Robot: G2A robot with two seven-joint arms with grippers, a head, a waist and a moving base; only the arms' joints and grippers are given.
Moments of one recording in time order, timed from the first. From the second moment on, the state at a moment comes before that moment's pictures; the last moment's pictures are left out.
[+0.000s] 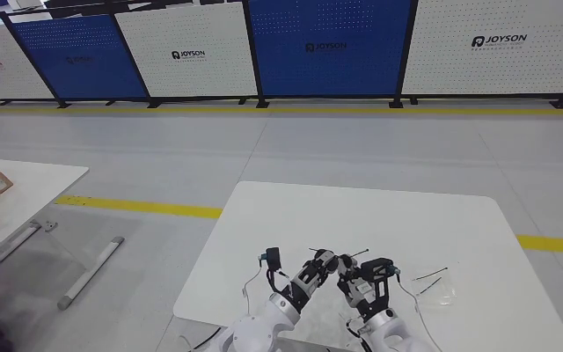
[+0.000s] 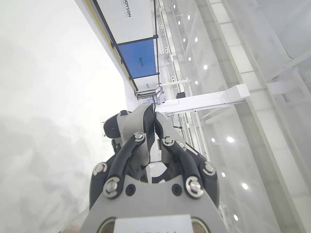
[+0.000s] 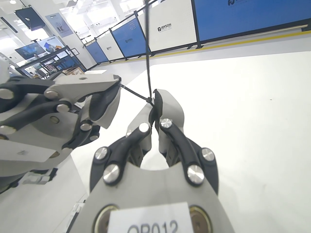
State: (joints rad) left arm 1.63 -1.26 -1.05 -1.85 -0.18 -0.08 0.03; right arm -1.55 -1.34 1.02 -1.69 -1.04 -0.08 0.02
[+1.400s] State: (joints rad) left arm 1.64 -1.26 -1.05 -1.84 -0.15 -0.08 0.02; right arm -1.58 -1.33 1.06 -1.71 -1.05 -0.12 0.00
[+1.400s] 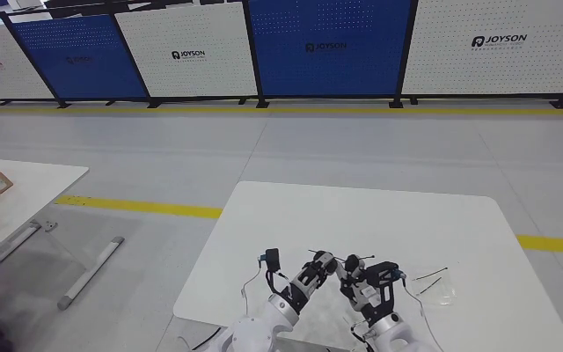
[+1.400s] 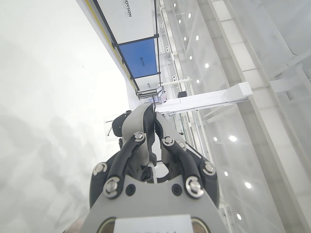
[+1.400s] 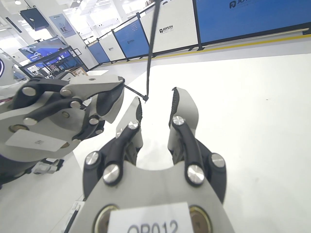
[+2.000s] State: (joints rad) left arm 1.64 -1.26 -1.05 -1.84 -0.13 -0.09 0.03; right arm -1.59 -1.33 1.05 -1.72 -1.05 -0.12 -0.01
